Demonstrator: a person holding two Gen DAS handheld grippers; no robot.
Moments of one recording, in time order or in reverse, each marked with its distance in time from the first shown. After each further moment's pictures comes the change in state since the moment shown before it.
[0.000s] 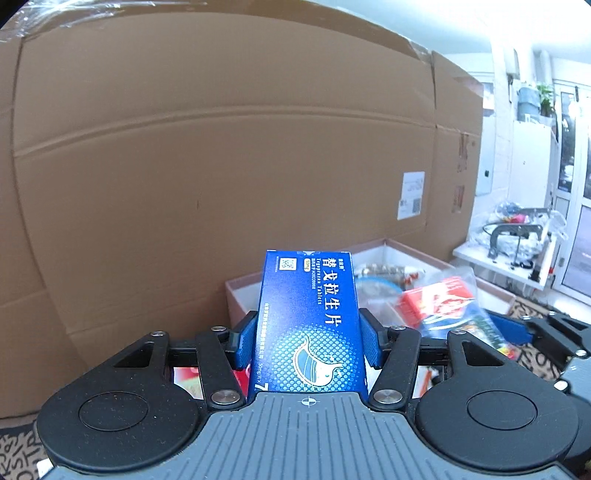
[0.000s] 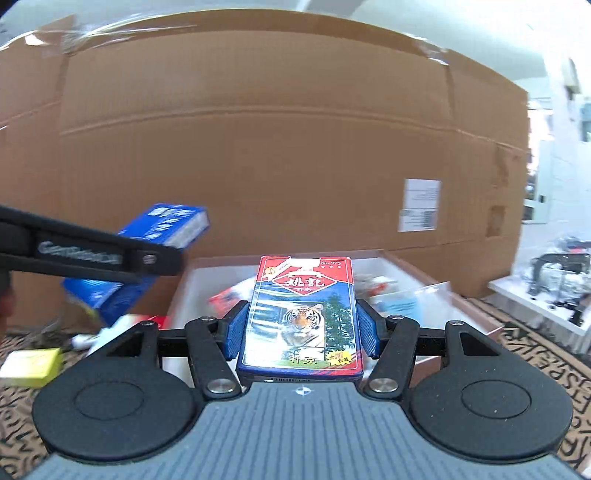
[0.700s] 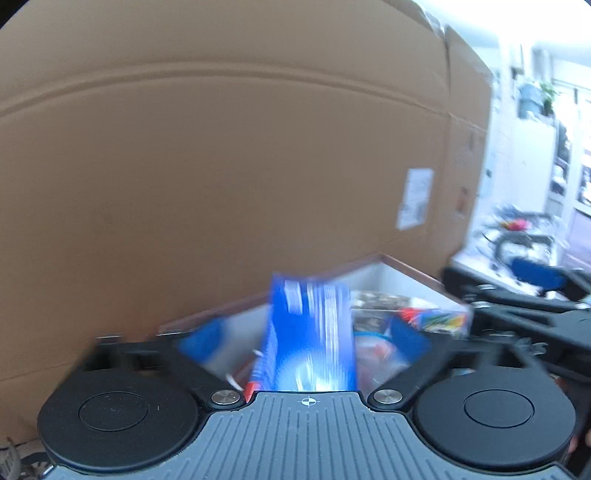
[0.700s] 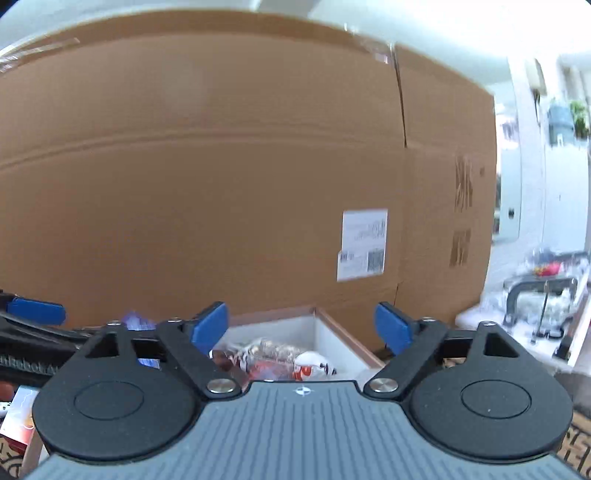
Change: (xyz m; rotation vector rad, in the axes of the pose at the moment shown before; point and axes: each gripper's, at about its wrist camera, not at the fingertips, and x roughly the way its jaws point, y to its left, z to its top) left arm 0.098 -0.007 0.023 -0.026 -0.019 -0.056; right arm 0.083 -0.062 0.036 0.042 -0.075 -0.114
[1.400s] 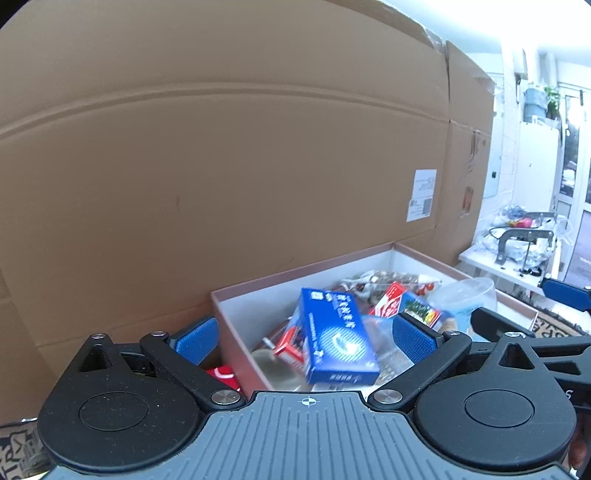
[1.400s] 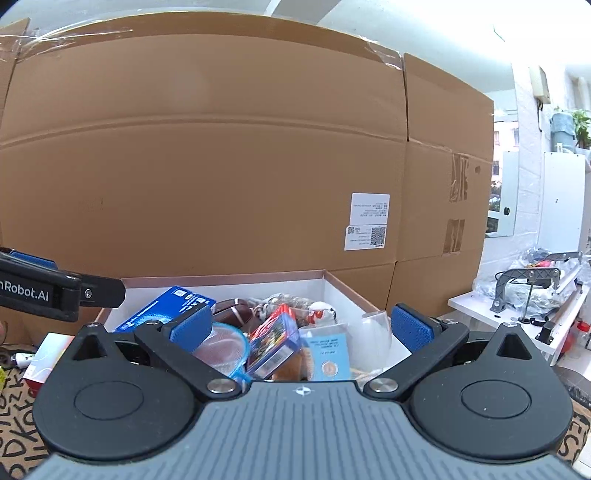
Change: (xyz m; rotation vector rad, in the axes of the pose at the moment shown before) left arm -0.065 0.011 -0.023 0.001 0.031 0.048; right arm -0.067 0.020 -0.028 -0.052 0.030 0.013
